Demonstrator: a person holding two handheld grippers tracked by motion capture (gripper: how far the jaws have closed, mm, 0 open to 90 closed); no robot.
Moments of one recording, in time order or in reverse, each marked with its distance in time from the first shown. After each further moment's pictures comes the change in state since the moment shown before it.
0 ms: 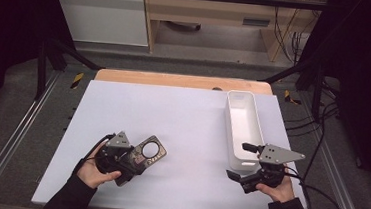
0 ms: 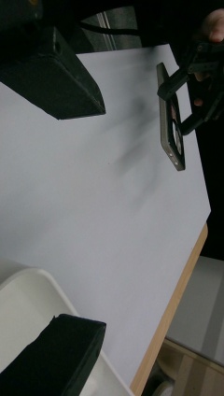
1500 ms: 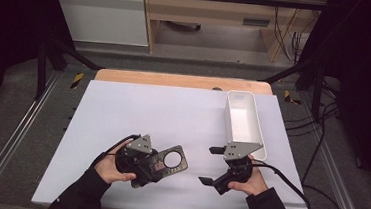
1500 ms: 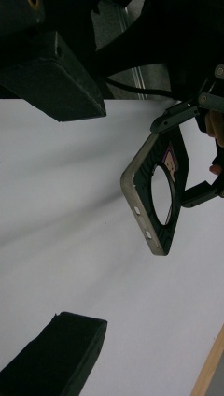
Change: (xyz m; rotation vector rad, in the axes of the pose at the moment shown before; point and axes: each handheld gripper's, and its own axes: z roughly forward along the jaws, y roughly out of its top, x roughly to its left) left arm -0.024 0.039 0.026 0.021 -0.211 0.207; right arm 0.022 0.018 0.066 0.121 0.232 -0.050
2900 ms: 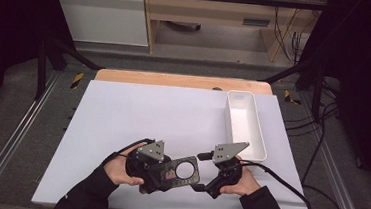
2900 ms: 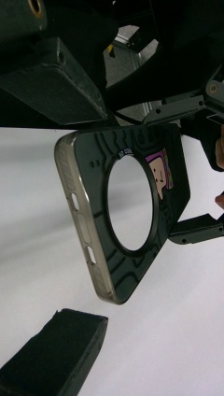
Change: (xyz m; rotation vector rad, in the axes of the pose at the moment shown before) left arm -0.018 0.025 0.011 0.005 -0.145 0.112; right arm 0.006 0.002 0.024 0.038 0.147 -0.006
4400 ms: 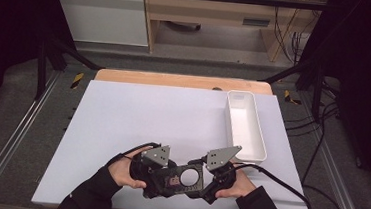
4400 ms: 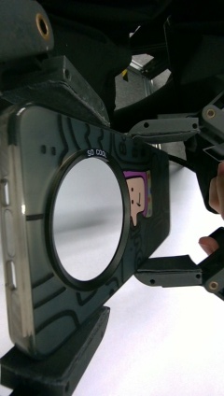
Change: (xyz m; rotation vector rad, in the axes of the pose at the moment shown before) left arm -0.005 0.004 0.011 -0.001 -0.078 0.056; right arm 0.009 0.001 0.014 -0.006 0.110 -0.088
